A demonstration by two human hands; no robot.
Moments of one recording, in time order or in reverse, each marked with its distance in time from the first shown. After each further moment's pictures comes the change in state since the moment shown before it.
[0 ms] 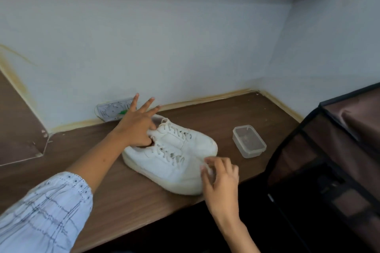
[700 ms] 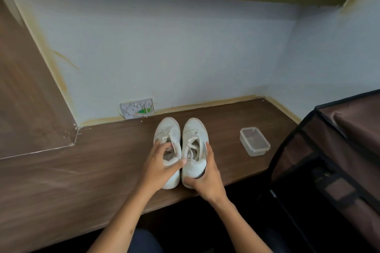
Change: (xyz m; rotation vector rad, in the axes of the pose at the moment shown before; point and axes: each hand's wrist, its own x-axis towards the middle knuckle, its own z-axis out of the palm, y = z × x) left_hand -0.108 0.089 0.046 -1.064 0.356 -0.423; right_hand -0.009 -0.027 0.022 0.362 -0.413 0.191
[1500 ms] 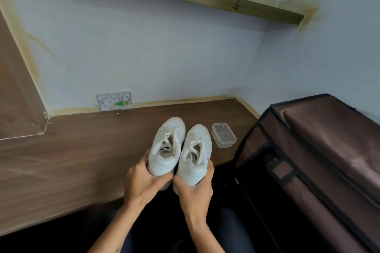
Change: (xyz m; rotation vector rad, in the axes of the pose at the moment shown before) left_hand -0.077 0.044 0.018 -0.186 0.140 -0.147; right_hand -0.098 -0.034 -0.005 0.267 0.480 0.064
